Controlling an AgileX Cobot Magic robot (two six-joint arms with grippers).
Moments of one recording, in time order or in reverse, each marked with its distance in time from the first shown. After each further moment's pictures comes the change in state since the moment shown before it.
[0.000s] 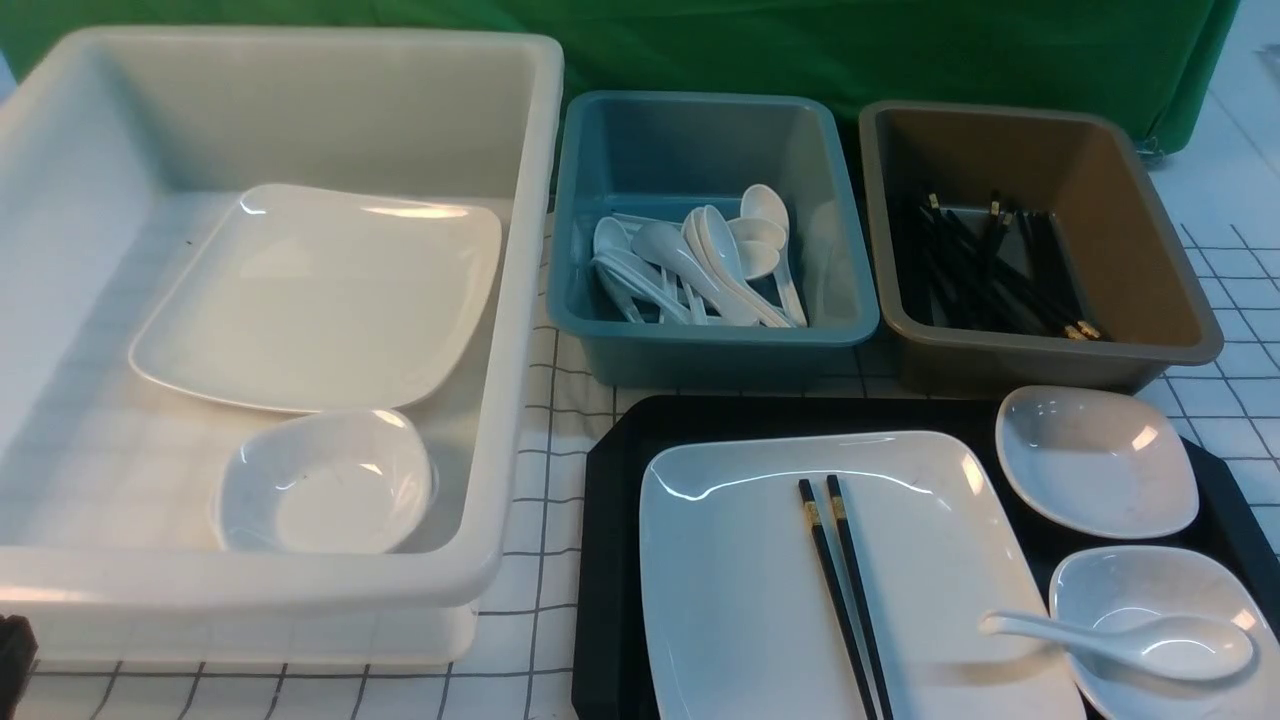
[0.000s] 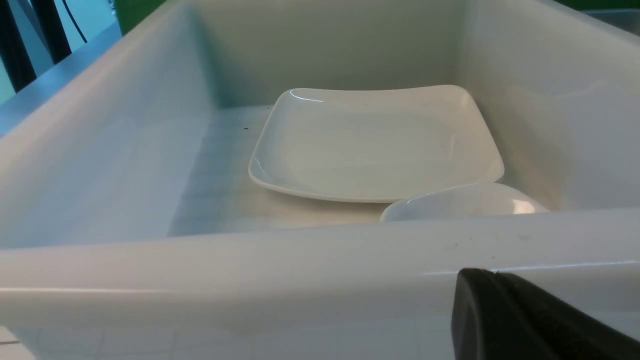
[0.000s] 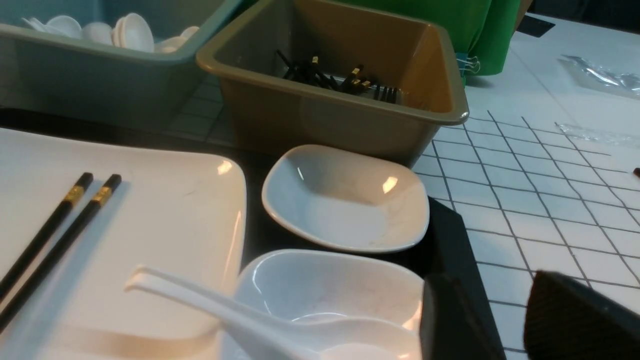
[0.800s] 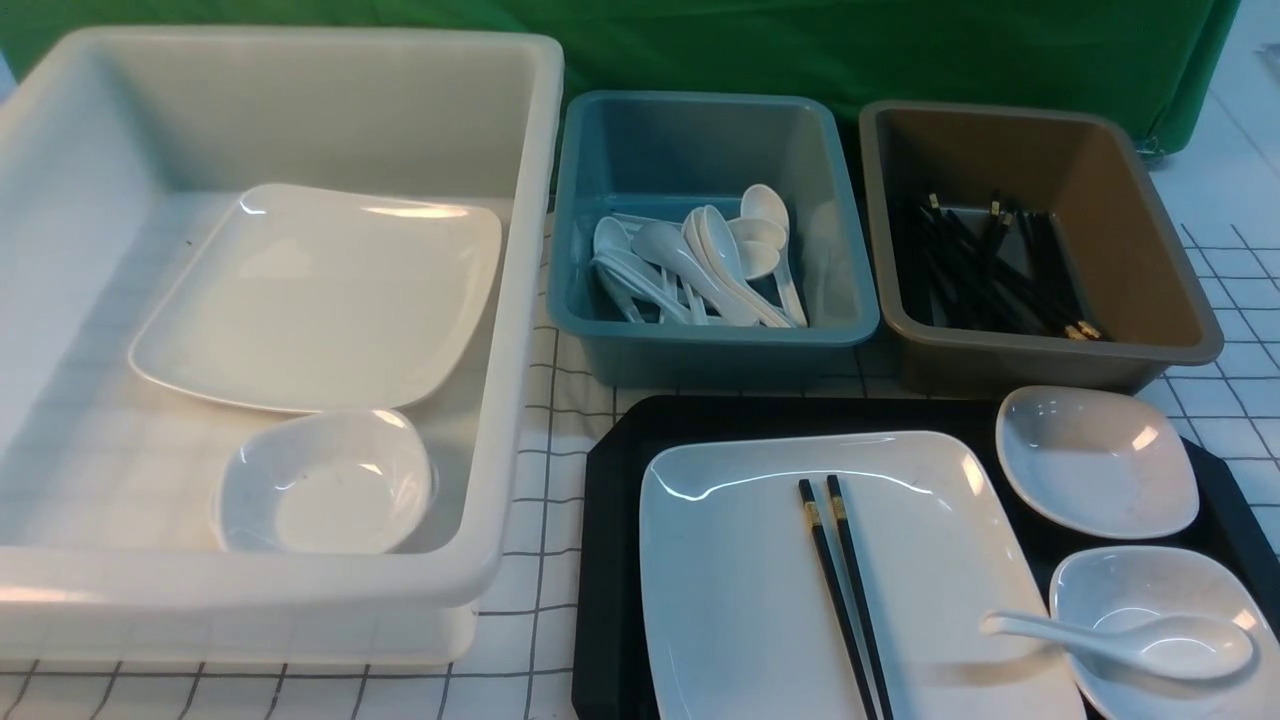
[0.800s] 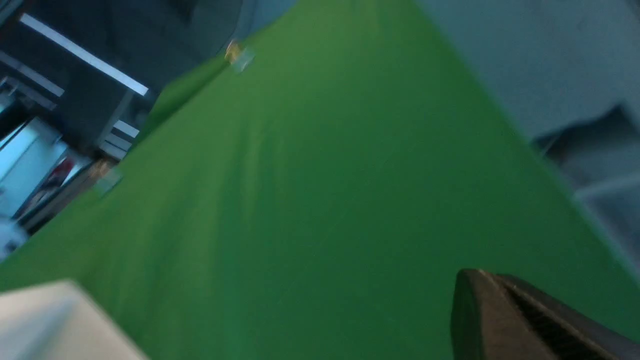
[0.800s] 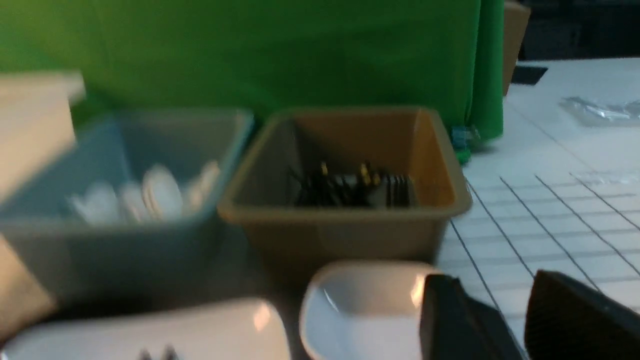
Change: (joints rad) right arm 0.004 0.000 0.001 0.078 -0.264 0.284; left arm 0.000 -0.001 -0.020 -0.321 -0.826 -0.566
